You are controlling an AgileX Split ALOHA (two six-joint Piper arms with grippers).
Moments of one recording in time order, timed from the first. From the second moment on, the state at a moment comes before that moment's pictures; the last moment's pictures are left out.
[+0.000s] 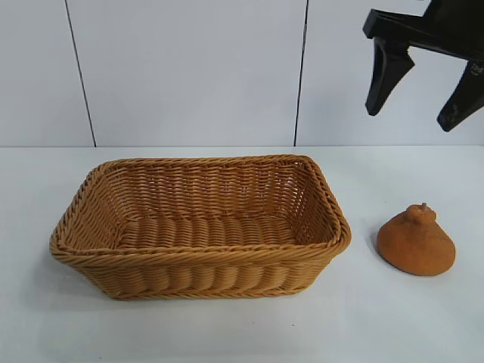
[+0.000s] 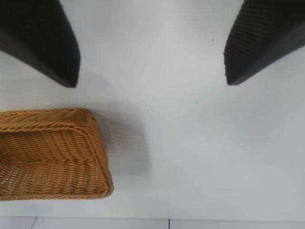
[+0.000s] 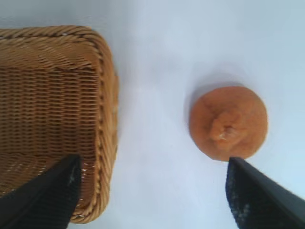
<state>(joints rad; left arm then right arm) -0.03 0.00 -0.50 -0.07 1.07 0.00 0.15 1.69 -1.36 0.15 1.01 0.05</state>
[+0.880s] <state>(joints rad) -0.03 0.00 -0.50 -0.07 1.07 0.00 0.07 2.09 -1.36 0.14 0.98 0.04</state>
